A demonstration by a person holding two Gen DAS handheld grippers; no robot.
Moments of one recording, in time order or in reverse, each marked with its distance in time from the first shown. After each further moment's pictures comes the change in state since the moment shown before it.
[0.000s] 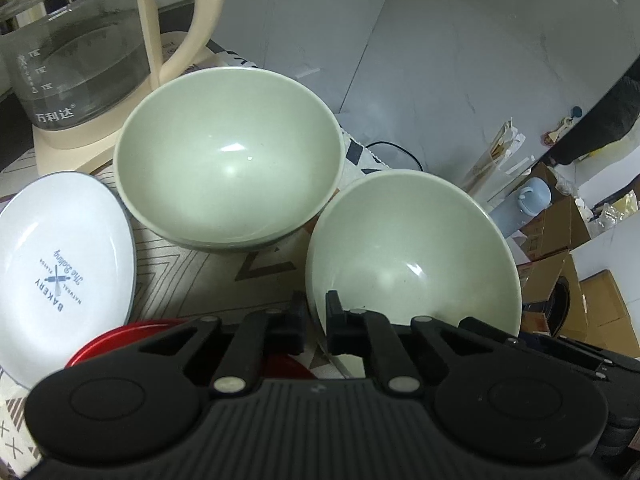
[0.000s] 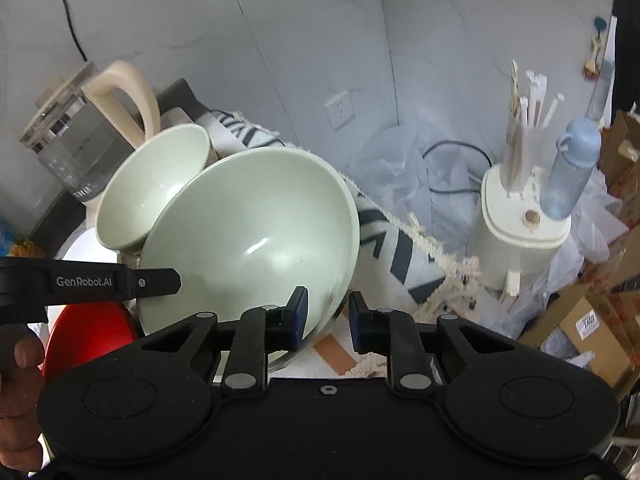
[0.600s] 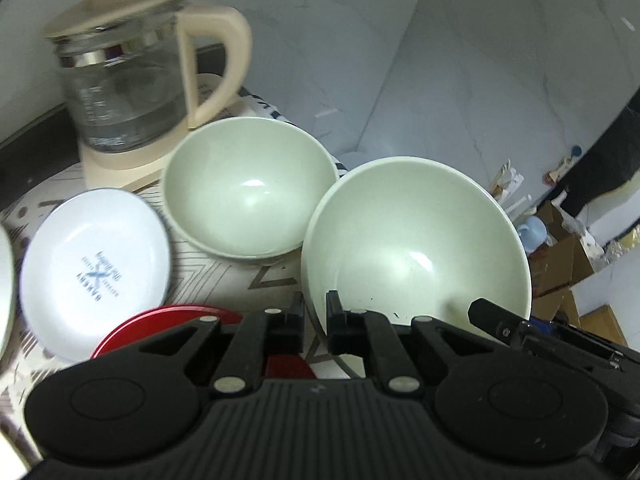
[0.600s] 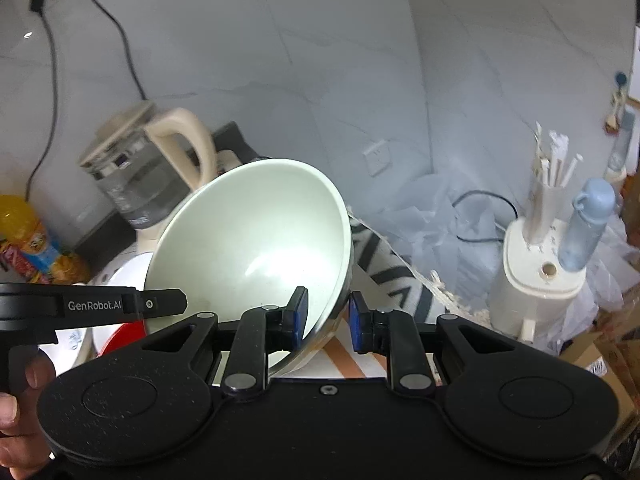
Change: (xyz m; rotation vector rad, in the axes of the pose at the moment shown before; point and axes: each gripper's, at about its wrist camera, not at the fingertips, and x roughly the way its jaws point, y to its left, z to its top) left arm -0.058 -0.015 -0.011 -0.065 -0.115 0.062; right arm -0.046 0.007 0.017 -0.079 -0.115 0.108
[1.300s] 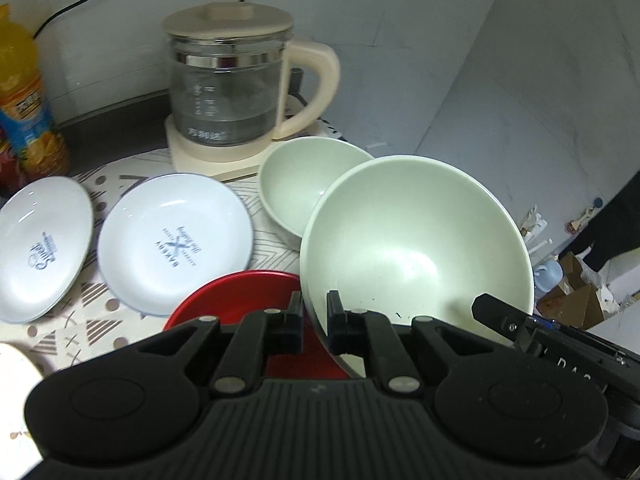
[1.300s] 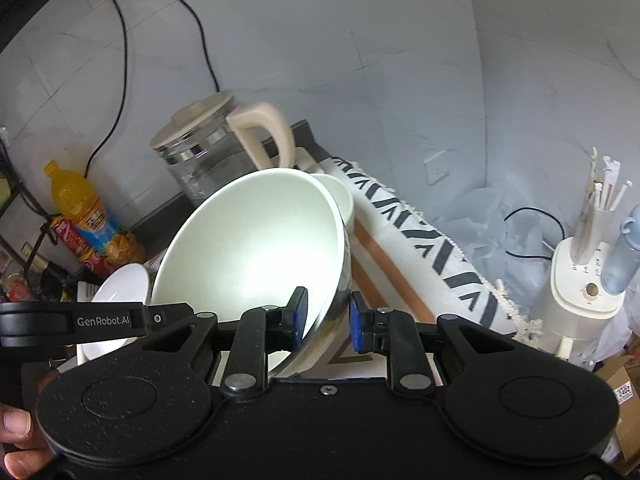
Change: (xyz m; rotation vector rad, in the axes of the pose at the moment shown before) left arm -0.060 0.035 -0.030 -0.143 -0.087 0.087; right arm -0.017 0.042 -0.004 -0.077 0.001 0.145
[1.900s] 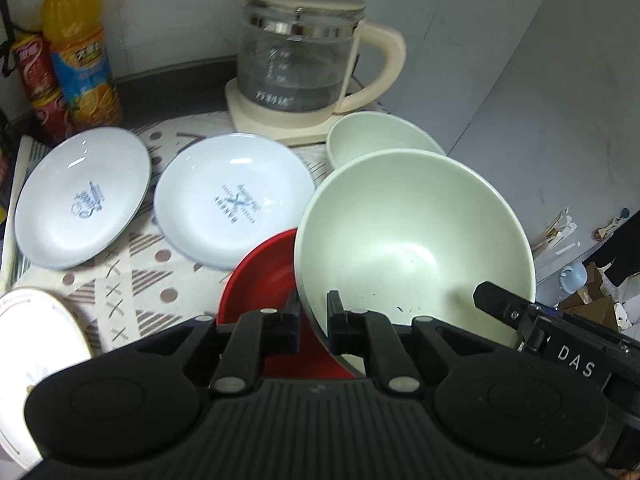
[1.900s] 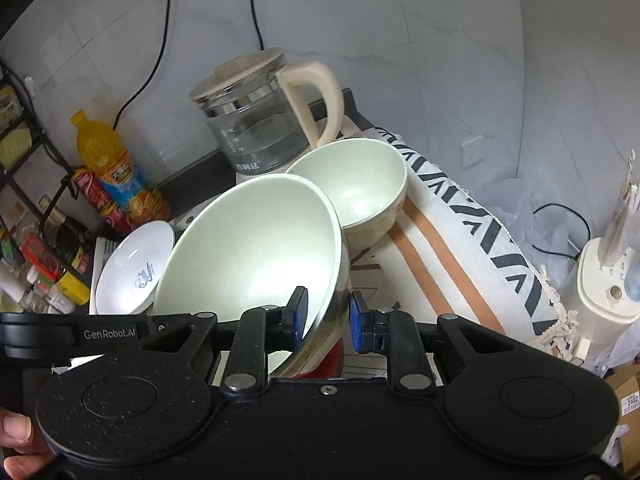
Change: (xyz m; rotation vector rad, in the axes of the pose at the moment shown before) left arm -0.014 0.039 -0.023 -0.087 0.046 0.073; right arm 0.014 0.033 -0.016 -0.099 0.071 0.050
